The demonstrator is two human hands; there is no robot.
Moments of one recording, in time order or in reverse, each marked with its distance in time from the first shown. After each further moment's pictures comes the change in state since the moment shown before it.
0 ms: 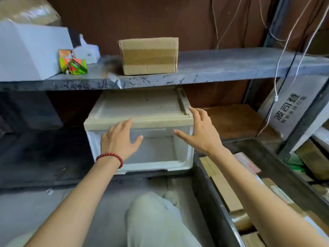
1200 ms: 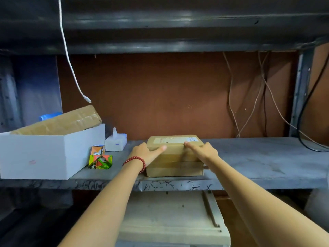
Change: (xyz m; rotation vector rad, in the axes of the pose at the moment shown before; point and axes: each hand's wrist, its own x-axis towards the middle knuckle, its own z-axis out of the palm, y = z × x) left_hand 0.241 0.006 -0.123 -0.443 -0.013 -0.222; right_hand 0.254 -0.083 -0.078 0.534 -0.064 0.413
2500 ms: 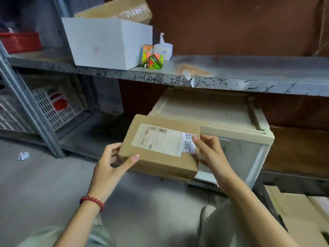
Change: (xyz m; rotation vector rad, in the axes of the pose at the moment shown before) left_hand -0.310 -0.257 0.034 -0.547 0.236 -0.212; right_hand -0.221 0.167 0.155 0.519 -0.437 -0.053
